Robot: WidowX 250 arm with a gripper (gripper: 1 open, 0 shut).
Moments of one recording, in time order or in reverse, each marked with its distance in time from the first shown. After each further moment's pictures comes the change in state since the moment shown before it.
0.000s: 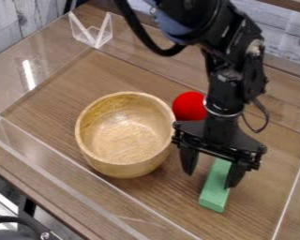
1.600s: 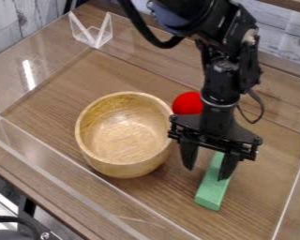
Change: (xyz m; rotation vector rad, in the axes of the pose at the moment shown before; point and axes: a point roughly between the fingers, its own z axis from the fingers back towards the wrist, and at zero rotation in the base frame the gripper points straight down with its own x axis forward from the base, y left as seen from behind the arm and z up) arm 0.003 0.006 0.005 -0.002 0.029 0.010
